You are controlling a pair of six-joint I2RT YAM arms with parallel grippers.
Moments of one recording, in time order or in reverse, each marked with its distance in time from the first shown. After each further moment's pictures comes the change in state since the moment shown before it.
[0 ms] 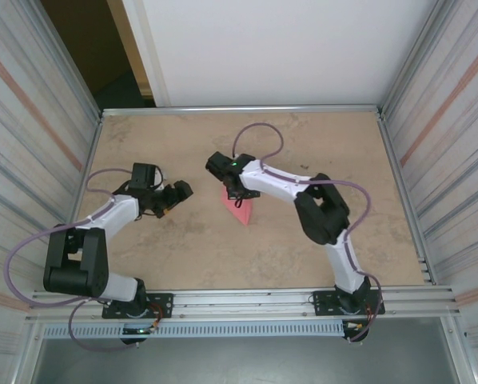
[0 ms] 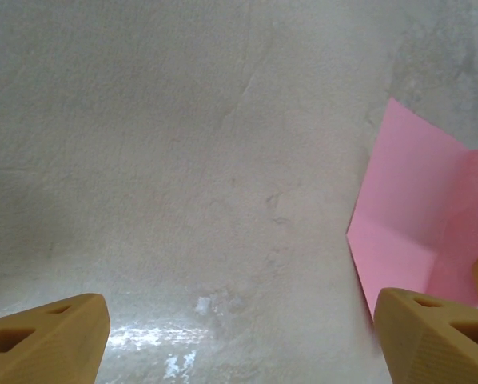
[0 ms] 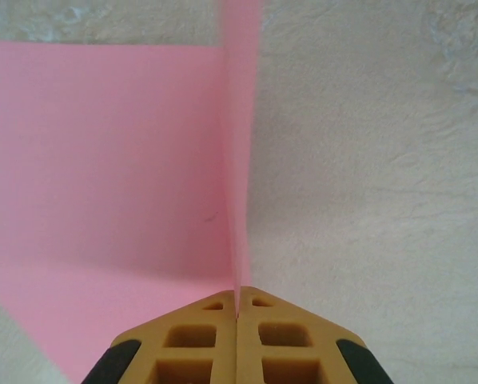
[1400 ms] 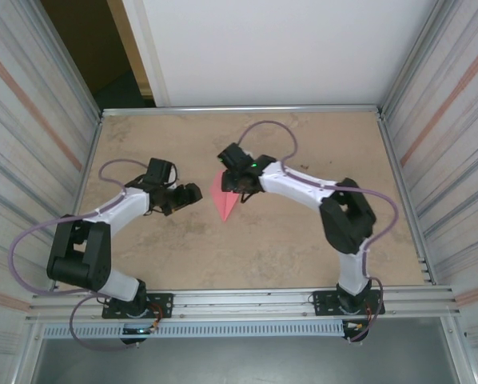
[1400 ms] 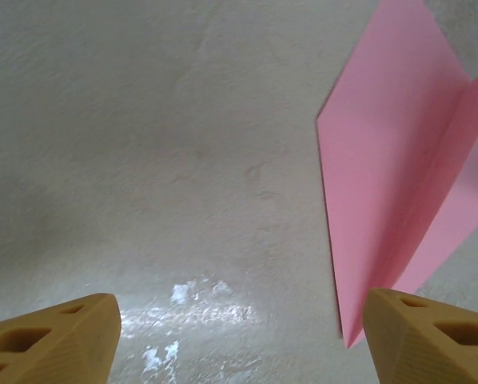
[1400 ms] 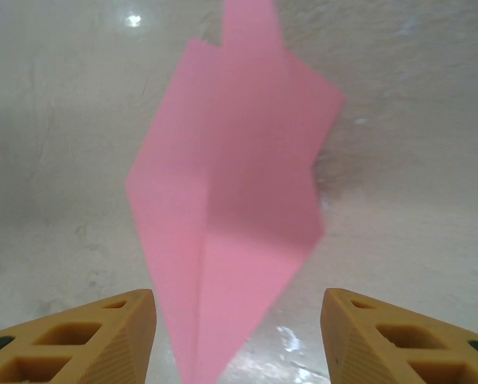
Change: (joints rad) left arm -0.116 0.056 0.087 -0.106 -0.102 0.058; right arm -0.001 -0.100 -0.086 0.242 -0.175 -0.074
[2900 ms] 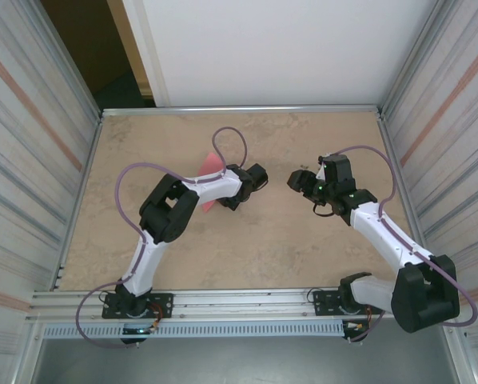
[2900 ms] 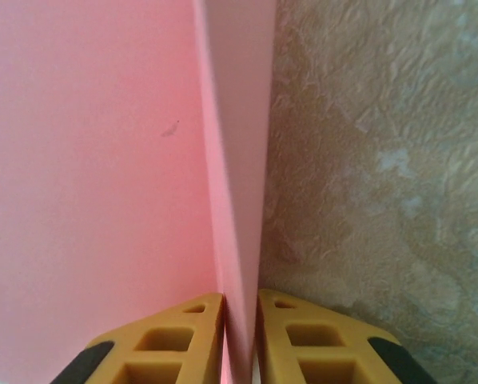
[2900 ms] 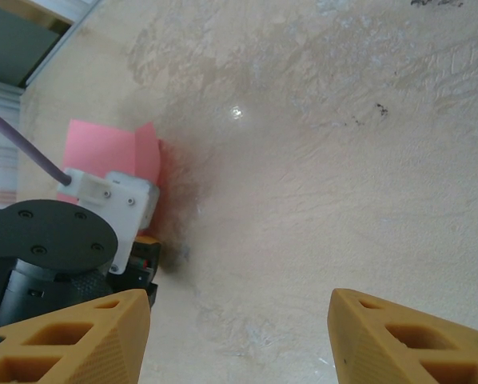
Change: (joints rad) left arm -0.550 0.748 0.791 -0.526 -0.935 0.342; right arm -0.545 -0.809 -0.829 0.388 -0.462 -0.003
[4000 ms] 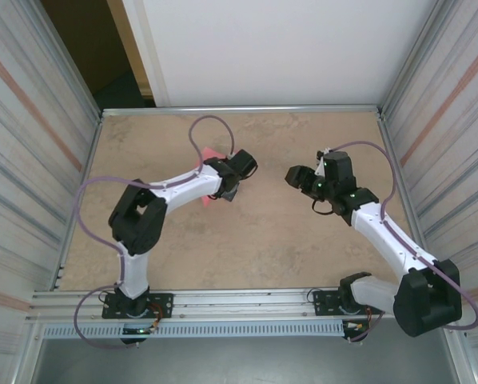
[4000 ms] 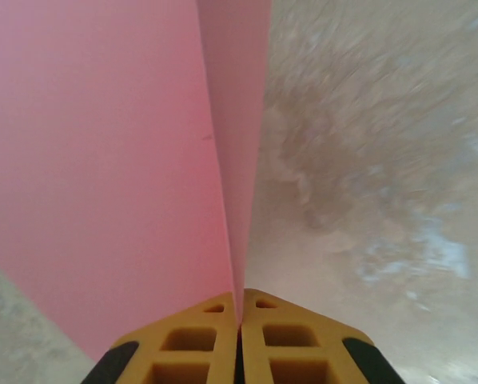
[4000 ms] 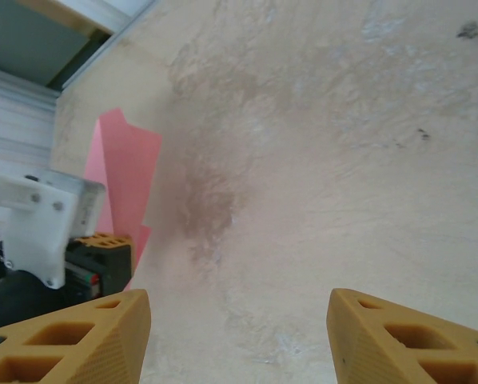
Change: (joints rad) left arm 0.036 -0.243 -0.122 0.104 0.085 0.043; right arm 0.020 -0.032 0.030 0.006 0.006 -0.004
